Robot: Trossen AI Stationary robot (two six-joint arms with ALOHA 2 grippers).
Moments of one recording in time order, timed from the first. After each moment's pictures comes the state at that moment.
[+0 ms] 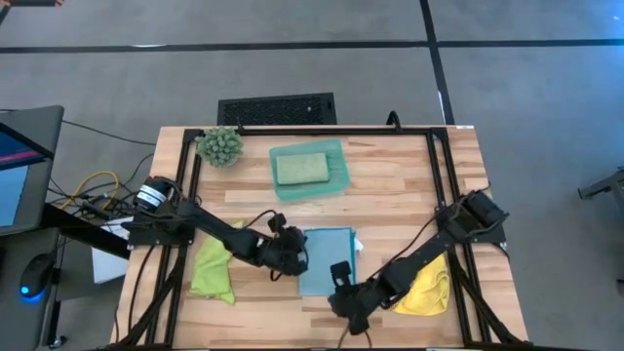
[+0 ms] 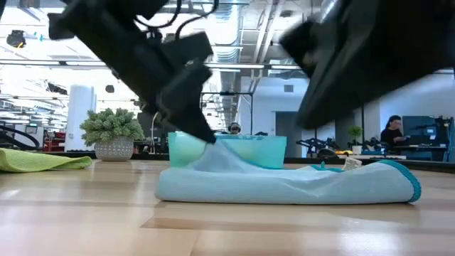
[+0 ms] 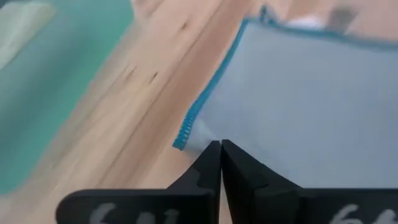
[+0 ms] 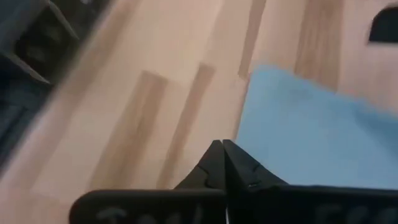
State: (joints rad) left arm -0.38 1.84 0.96 -0.02 -0.68 -0.57; right arm 0.64 1.94 1.21 -0.19 0.29 0.13
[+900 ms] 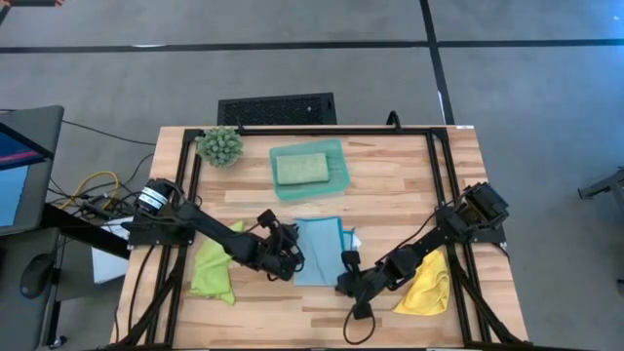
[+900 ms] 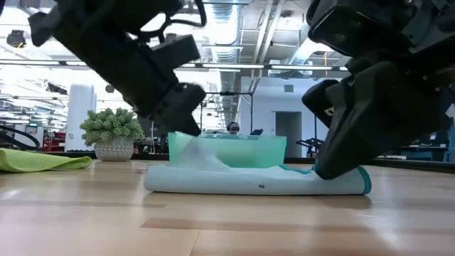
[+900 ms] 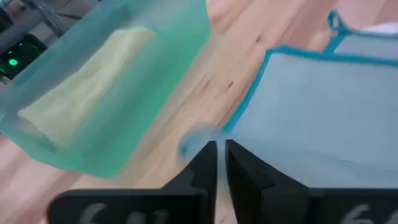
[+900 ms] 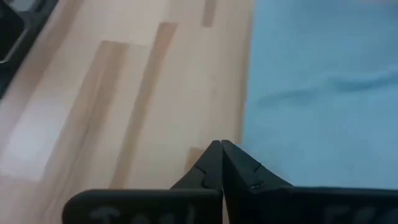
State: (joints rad) left arm -0.40 1.86 0.96 -0.17 -0.96 -0.65; right arm 0.59 1.87 0.92 0.09 0.22 0.29
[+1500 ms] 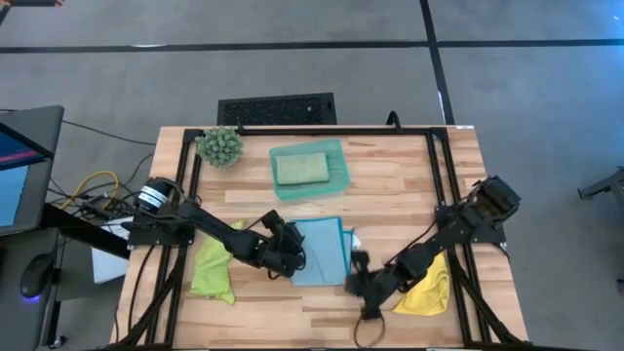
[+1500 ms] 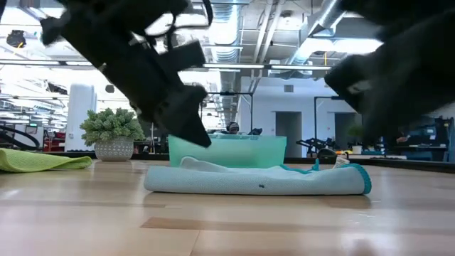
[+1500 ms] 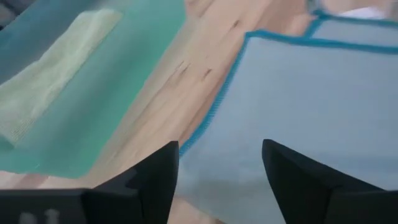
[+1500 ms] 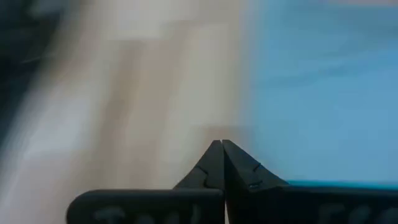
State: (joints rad) left arm -0.38 1.85 0.96 -0.14 -0.84 -0.61; right arm 0.64 1.76 0.92 -0.07 0.28 0.37
